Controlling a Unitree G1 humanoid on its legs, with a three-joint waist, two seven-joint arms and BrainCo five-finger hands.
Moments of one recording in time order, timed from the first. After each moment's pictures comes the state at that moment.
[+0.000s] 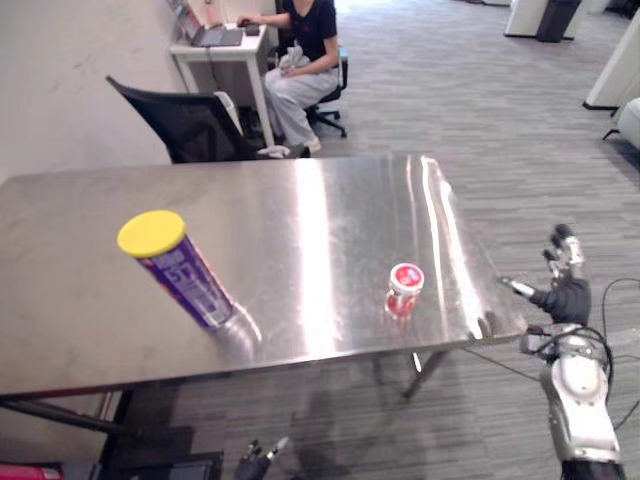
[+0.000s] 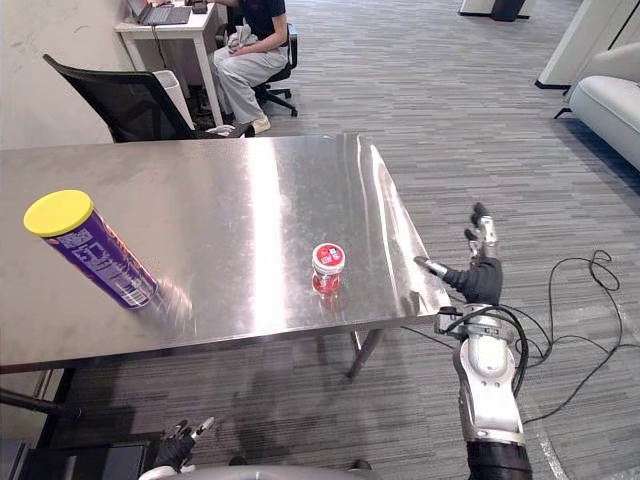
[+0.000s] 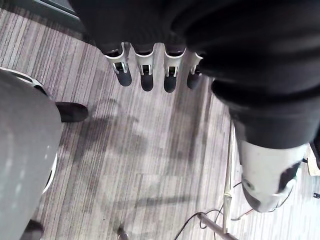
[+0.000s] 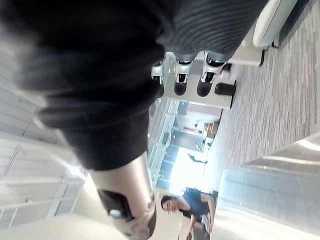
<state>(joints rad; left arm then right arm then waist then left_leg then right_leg) 0.18 0.13 -0.04 1.00 -0.33 -0.20 0.10 0.04 -0.32 -0.18 -0.04 0.14 -0.29 -0.04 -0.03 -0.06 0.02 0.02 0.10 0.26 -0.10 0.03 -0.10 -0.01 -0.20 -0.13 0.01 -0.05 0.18</state>
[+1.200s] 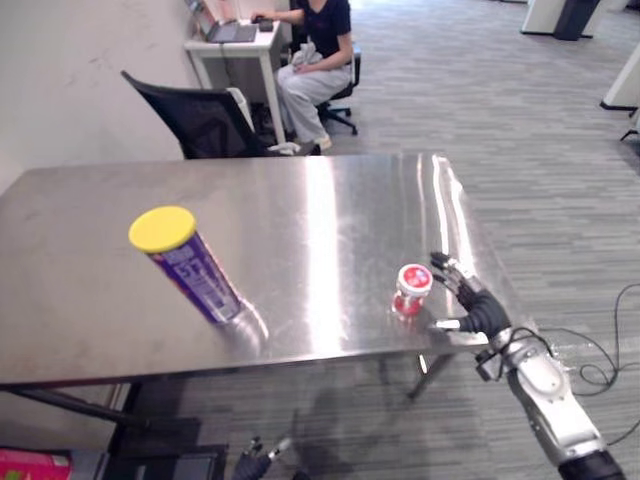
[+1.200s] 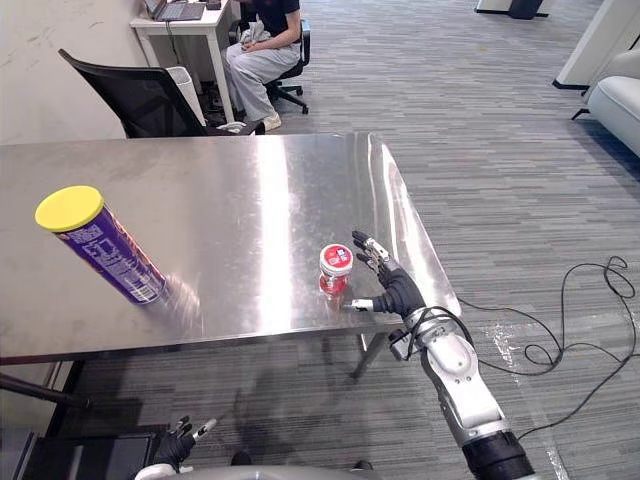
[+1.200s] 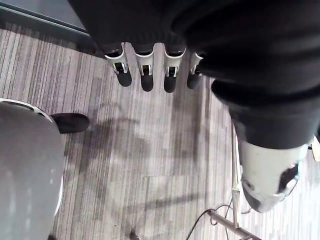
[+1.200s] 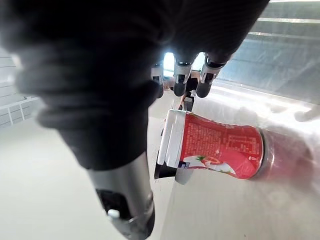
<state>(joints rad) 0.15 0.18 -0.15 1.06 -0.33 -0.23 0.11 0.01 -0.46 0.19 -0.02 0.28 -0.29 0.23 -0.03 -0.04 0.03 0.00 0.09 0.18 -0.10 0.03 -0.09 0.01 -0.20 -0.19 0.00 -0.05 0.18</state>
